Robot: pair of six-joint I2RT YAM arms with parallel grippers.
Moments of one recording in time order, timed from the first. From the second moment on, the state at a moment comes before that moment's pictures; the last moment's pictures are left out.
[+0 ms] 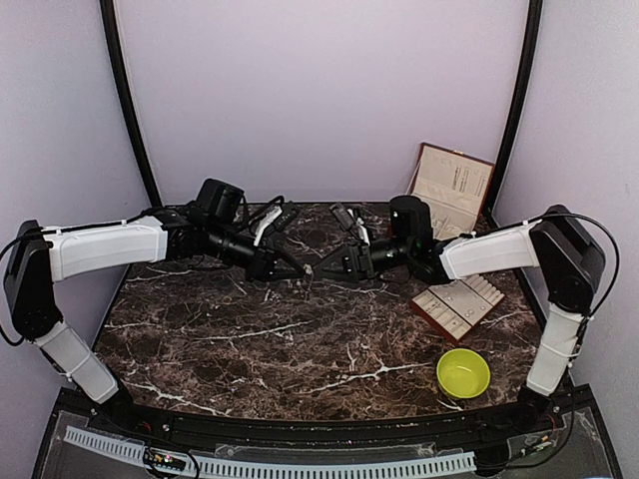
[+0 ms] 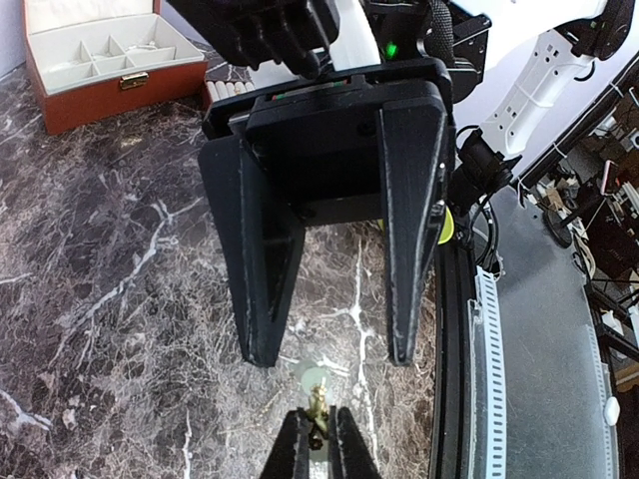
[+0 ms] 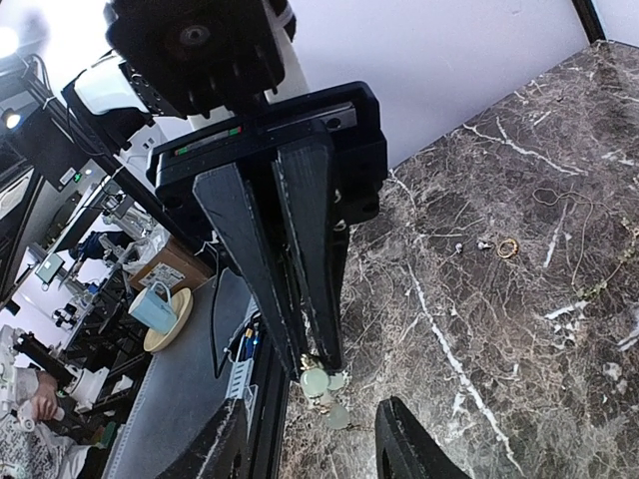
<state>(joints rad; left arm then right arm) -0.65 1.57 1.15 -0.27 0.79 0.07 0.71 1.83 1.07 0.54 -1.07 0.47</state>
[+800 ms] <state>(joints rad) -0.66 1.57 1.15 -0.27 0.81 0.07 0.74 1.85 1.10 0.49 -1.08 0.46</state>
